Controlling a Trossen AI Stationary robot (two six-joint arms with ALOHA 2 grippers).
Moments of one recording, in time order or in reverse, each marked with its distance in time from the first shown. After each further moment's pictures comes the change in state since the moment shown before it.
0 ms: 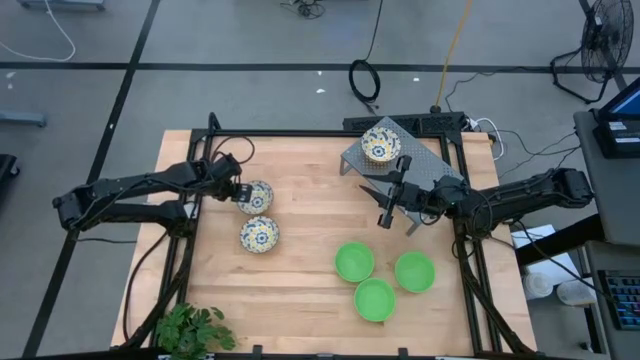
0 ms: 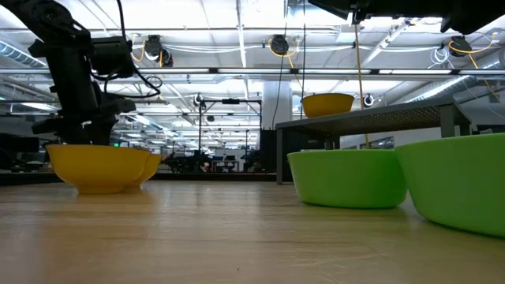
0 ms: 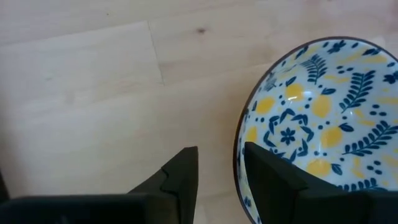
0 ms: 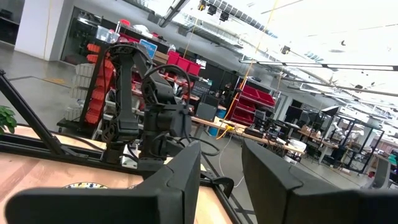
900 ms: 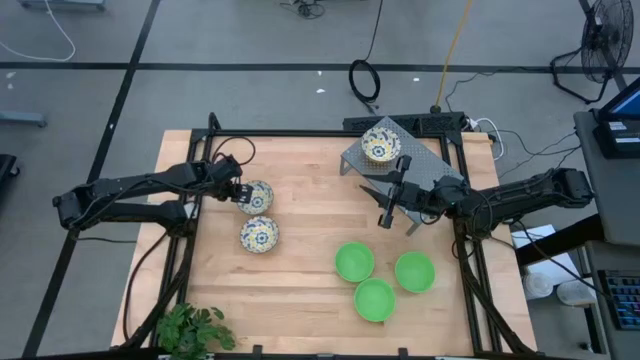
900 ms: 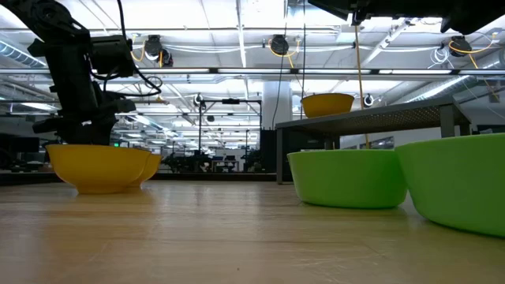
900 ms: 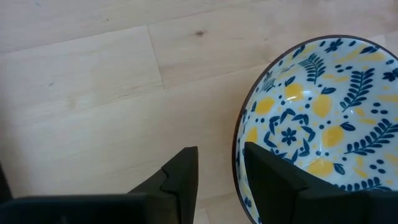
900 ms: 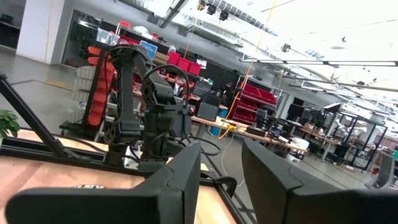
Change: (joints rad) left arm -0.017 0.000 -0.001 0.002 -0.026 0.003; right arm 0.000 0.000 0.000 0.000 0.000 0.023
